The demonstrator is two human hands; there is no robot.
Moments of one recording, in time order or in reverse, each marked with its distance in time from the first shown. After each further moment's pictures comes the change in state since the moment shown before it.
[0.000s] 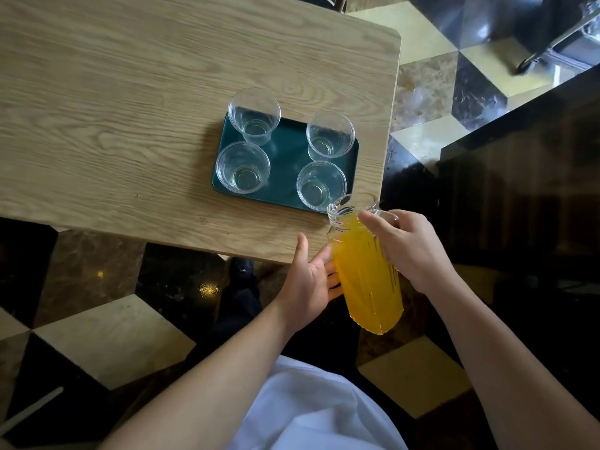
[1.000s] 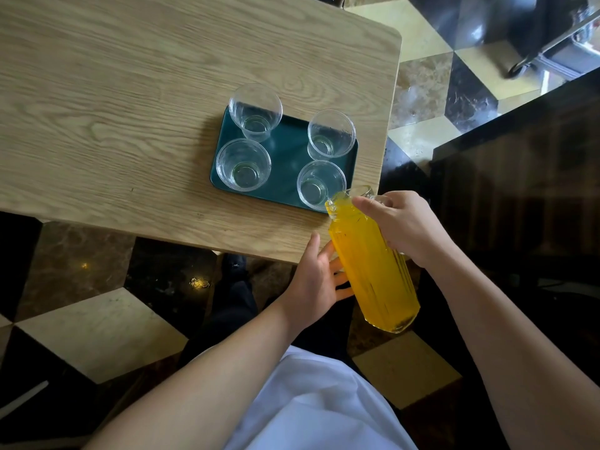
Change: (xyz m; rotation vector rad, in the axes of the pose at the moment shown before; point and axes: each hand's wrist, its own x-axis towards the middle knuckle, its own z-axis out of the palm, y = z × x) left_hand 0.000 0.002 0.019 -0.039 0.056 -0.034; right_hand 0.033 -0.013 -0.005 -0.222 -0.007 0.043
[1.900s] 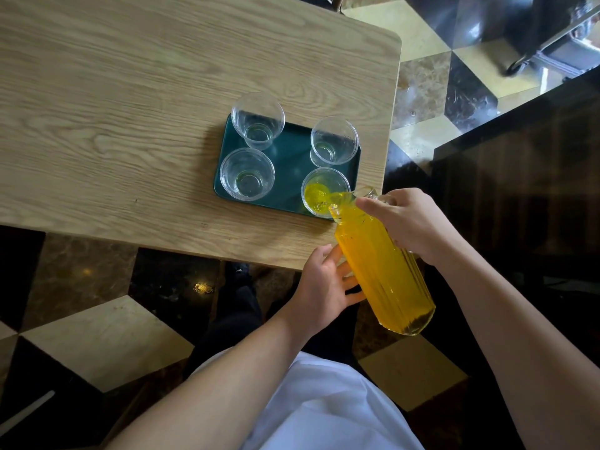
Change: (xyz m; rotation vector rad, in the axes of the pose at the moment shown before) left_hand -0.004 0.005 0.002 -0.060 -0.074 0.017; right_hand 0.010 -0.011 -0.005 0.005 -0.035 0.062
